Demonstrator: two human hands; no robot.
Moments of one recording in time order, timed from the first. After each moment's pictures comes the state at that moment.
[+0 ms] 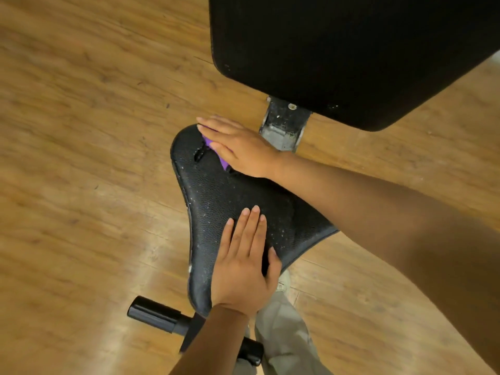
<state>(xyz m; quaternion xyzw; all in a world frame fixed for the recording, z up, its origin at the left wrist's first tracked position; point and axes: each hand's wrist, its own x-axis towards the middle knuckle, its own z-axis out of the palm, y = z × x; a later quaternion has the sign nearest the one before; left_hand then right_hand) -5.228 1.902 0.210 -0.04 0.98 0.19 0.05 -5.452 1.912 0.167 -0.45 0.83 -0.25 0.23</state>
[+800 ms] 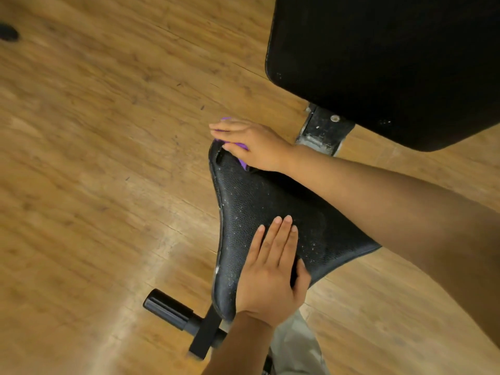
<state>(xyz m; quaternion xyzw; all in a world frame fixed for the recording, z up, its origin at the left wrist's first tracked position) -5.228 1.904 0.211 -0.05 0.97 0.21 0.04 -5.465 1.868 0.162 -0.48 0.78 -0.33 0.24</state>
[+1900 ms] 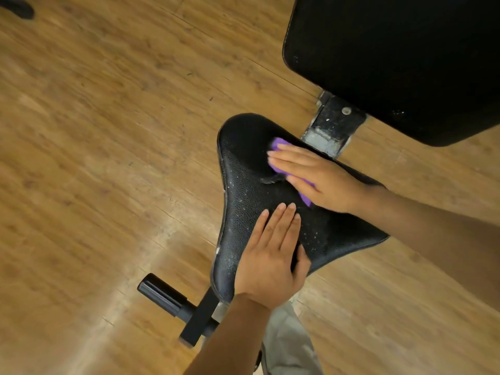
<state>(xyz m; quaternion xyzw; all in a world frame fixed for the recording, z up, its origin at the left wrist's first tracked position) -5.227 1.907 0.207 -0.06 0.97 0.23 -0.02 -5.421 1.987 0.191 -0.51 0.78 -0.26 0.24</state>
